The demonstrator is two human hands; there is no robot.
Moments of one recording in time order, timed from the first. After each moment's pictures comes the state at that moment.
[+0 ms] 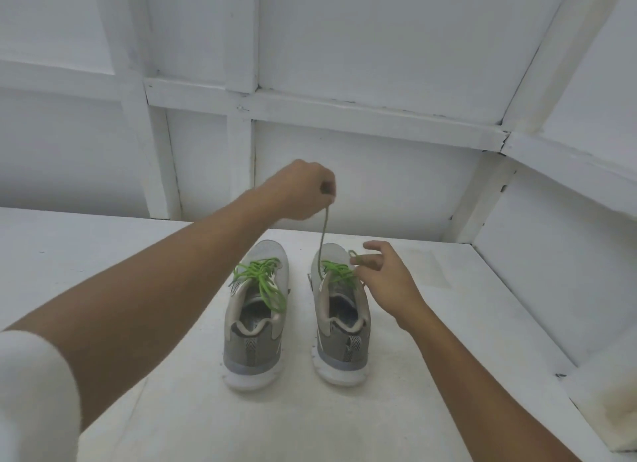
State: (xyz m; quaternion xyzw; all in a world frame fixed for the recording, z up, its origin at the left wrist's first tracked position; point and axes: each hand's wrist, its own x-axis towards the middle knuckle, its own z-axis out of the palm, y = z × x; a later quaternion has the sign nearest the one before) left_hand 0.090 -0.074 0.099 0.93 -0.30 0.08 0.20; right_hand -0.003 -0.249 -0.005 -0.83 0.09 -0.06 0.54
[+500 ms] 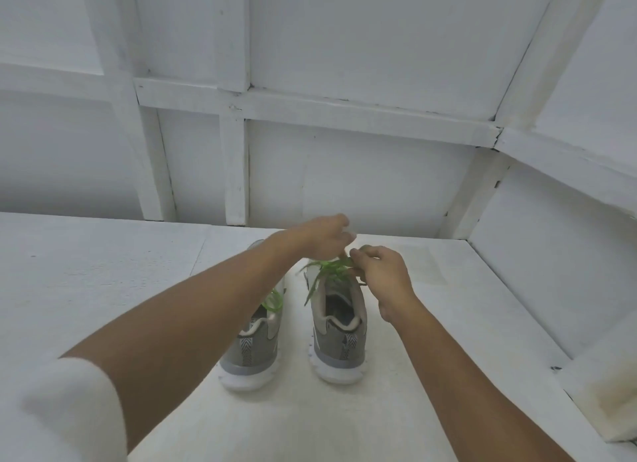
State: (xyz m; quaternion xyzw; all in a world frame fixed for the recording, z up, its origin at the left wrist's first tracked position) left_hand 0.080 -0.119 0.039 0.91 -0.28 -0.14 0.26; right_hand 0.009 -0.243 -0.009 -0.74 0.19 -0.10 0.64
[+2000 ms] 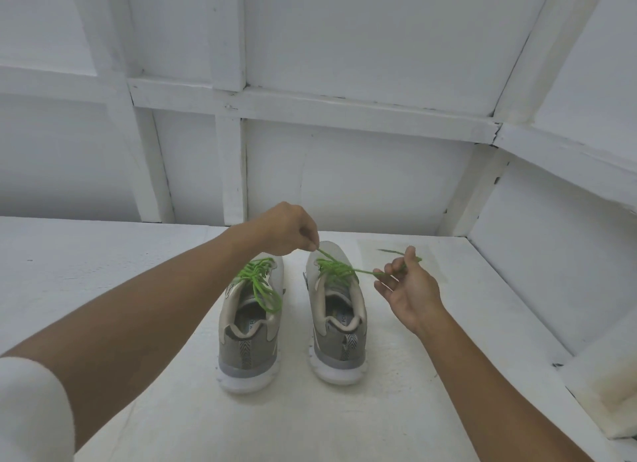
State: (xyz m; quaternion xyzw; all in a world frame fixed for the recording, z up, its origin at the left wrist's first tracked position) left_hand 0.101 -0.067 0.038 0.93 -0.30 -0.07 0.21; right_hand 0.004 -0.291 -0.034 -0.48 0.21 -0.09 0.85
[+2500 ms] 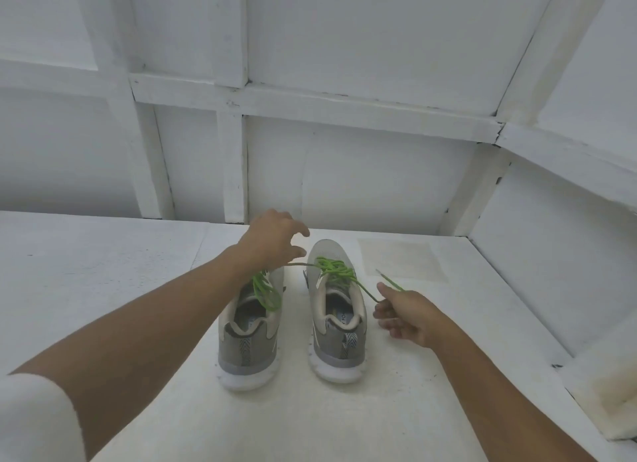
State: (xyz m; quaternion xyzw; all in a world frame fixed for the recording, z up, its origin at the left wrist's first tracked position) left_hand 0.097 -0.059 0.005 0.96 -0.25 0.05 0.11; right_hand -0.012 -0.299 -0.044 -0.74 0.32 0.12 0.58
